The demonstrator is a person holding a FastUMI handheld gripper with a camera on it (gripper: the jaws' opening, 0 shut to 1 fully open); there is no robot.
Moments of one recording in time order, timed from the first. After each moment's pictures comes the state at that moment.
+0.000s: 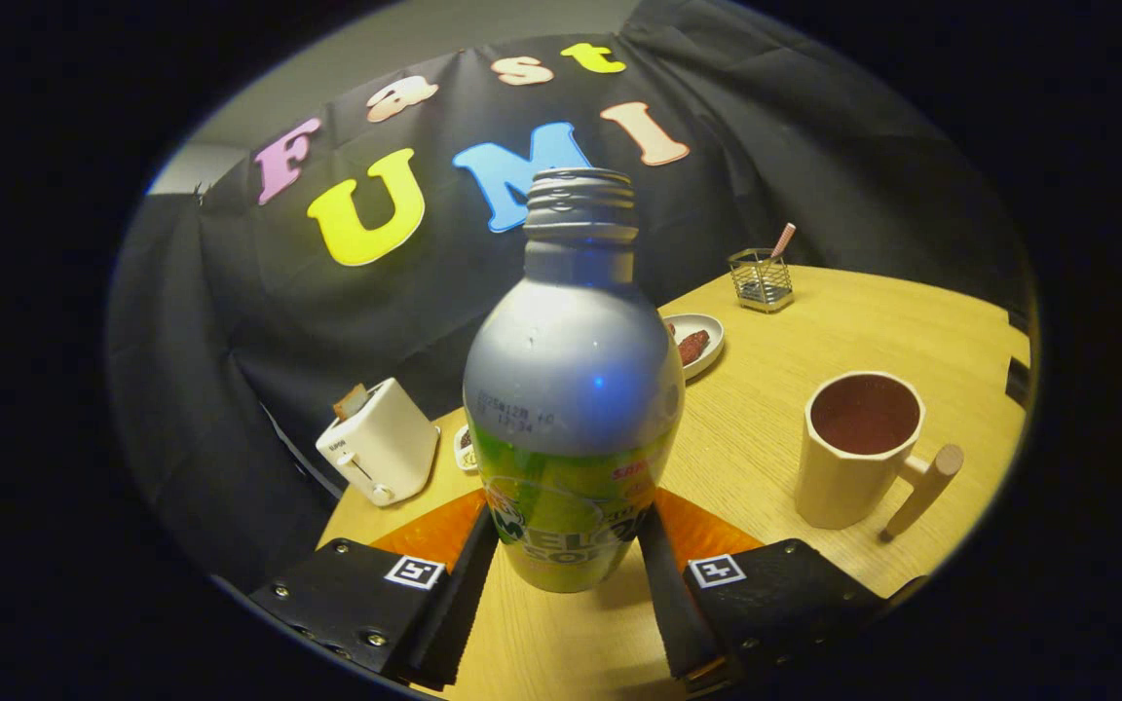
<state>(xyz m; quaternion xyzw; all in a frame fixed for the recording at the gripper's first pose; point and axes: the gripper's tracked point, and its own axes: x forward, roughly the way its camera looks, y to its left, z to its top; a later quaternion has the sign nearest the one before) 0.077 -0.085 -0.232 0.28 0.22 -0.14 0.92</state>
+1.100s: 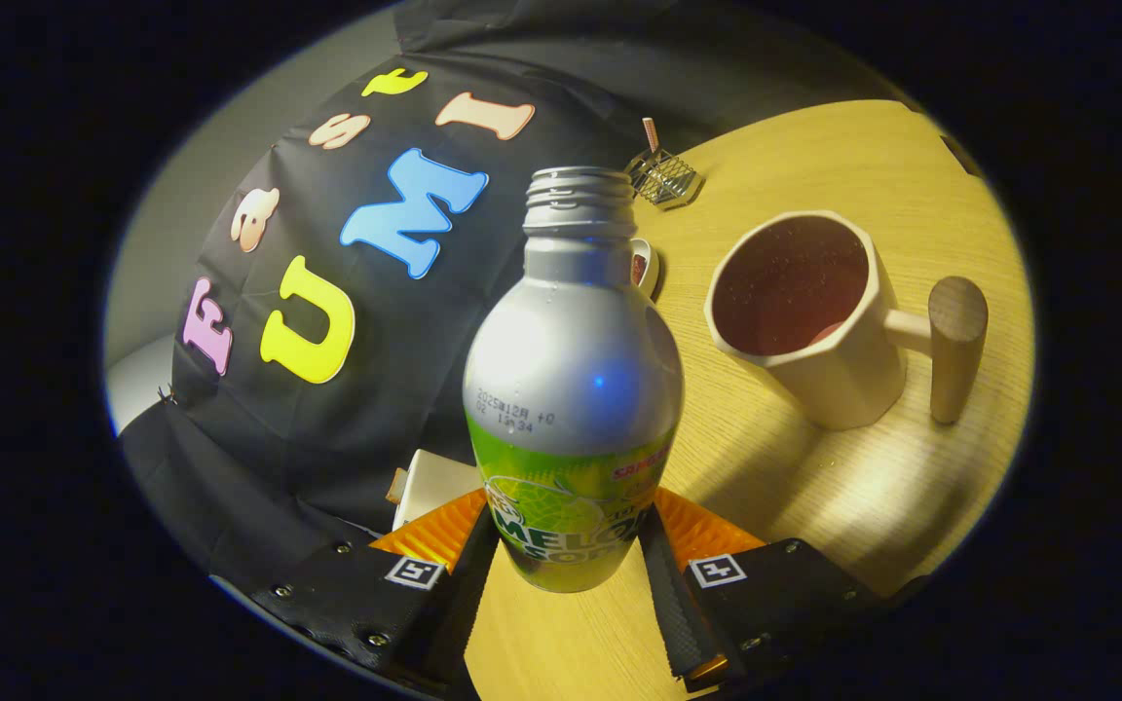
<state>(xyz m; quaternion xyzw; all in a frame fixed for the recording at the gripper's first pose) 0.070 -0.103 -0.257 0.53 0.21 -0.14 0.81</state>
